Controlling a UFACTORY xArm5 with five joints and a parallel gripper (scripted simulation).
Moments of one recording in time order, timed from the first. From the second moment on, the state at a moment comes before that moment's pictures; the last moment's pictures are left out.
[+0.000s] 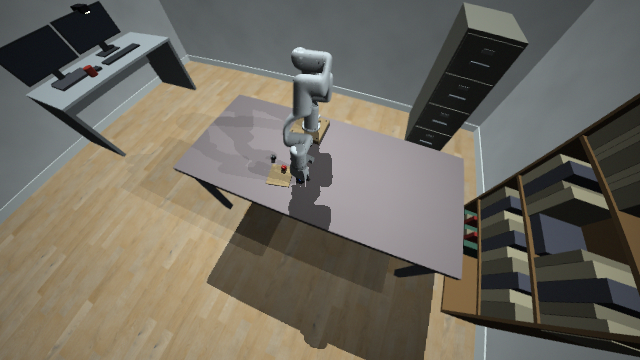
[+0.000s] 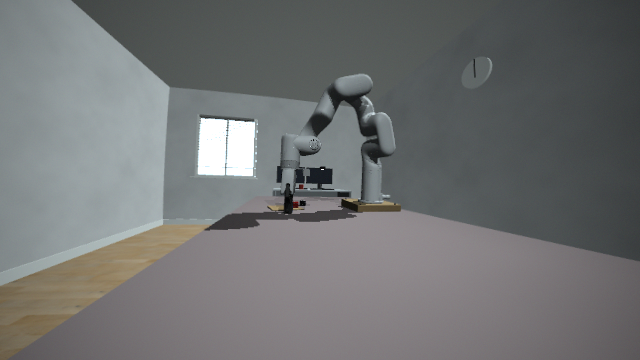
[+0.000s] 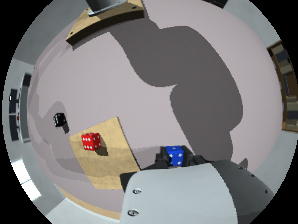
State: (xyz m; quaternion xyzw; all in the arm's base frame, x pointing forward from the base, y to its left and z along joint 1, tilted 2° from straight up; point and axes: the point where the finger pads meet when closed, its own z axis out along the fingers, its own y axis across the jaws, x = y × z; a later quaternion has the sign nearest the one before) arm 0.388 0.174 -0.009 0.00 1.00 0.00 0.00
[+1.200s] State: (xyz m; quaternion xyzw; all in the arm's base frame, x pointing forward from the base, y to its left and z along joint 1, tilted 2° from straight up) arm 0.391 0.171 0.090 -0.02 1.00 0.00 0.00
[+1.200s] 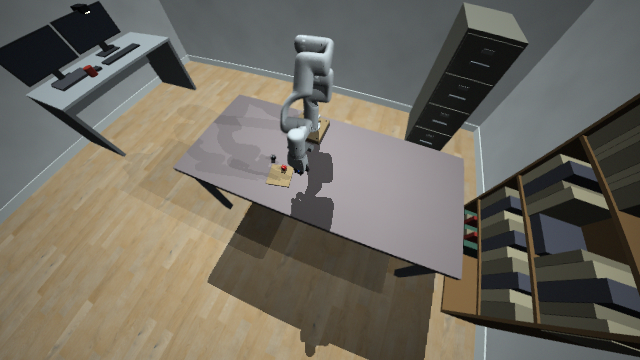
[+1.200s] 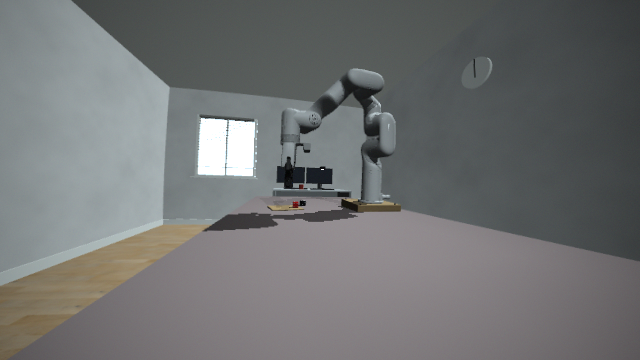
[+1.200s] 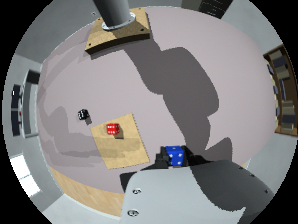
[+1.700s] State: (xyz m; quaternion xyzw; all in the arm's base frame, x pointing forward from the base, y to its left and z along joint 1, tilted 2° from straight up) arm 0.410 0.184 0.079 -0.19 0.98 0.00 0.00
